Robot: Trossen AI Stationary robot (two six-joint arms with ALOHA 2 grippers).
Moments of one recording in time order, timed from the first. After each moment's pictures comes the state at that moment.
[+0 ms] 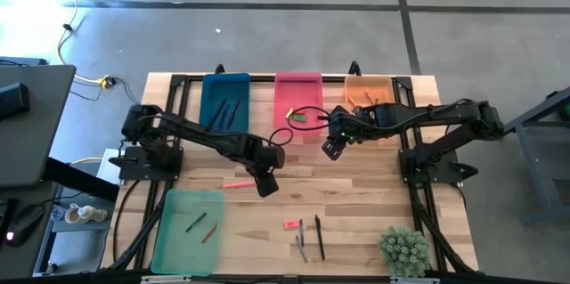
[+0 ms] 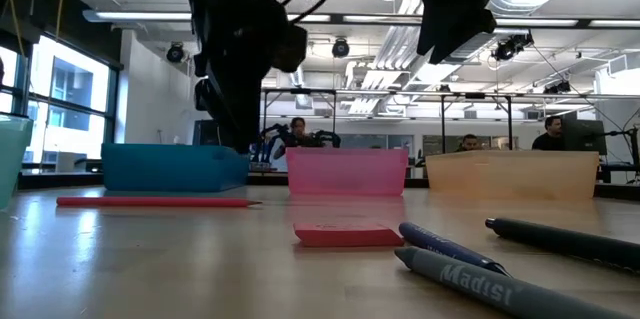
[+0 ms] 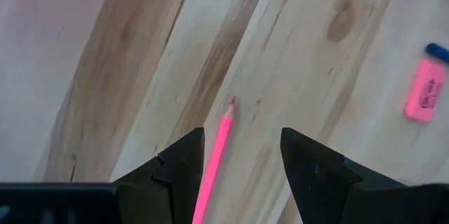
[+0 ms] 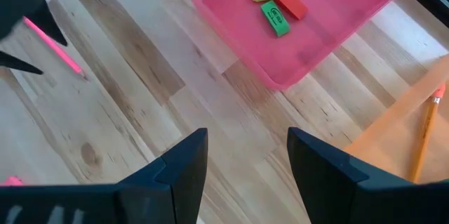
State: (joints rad) left arm 0.01 1.77 1.19 -0.69 0.05 -0.55; right arm 0.01 1.39 1.24 -0.94 0.29 0.63
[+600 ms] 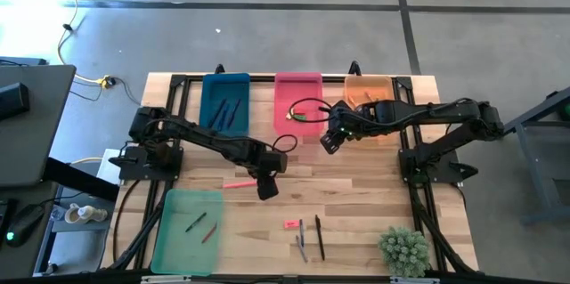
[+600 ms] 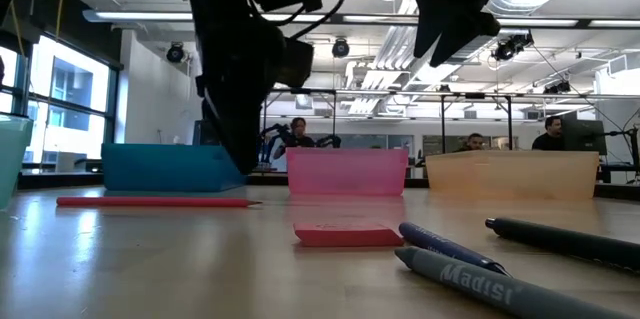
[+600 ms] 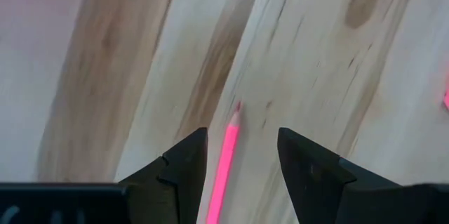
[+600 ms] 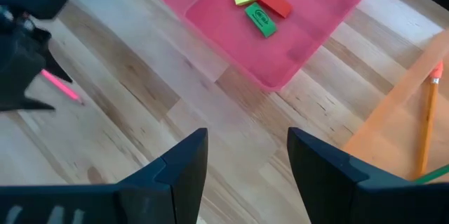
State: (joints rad) left arm 0.00 1.84 1.19 -0.66 0.03 -0.47; right arm -0.03 1.39 1.24 -0.94 0.29 0.73
